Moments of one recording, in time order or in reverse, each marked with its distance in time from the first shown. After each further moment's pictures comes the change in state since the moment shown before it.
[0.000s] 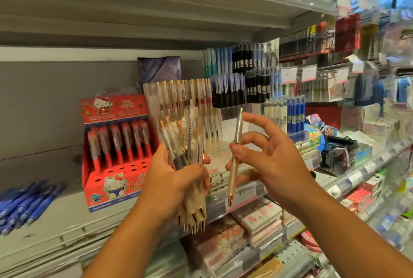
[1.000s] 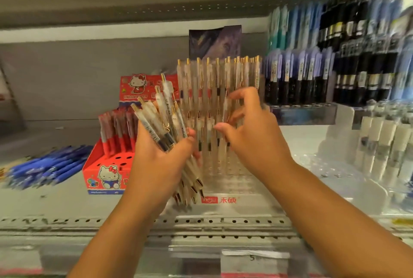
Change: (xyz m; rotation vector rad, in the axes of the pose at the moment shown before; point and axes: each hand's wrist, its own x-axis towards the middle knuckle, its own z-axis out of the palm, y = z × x) left_hand 0.084 -0.046 0.008 0.539 0.571 0.294; right_hand 0.177 0.108 -0.009 -0.619 -0.205 -0.391
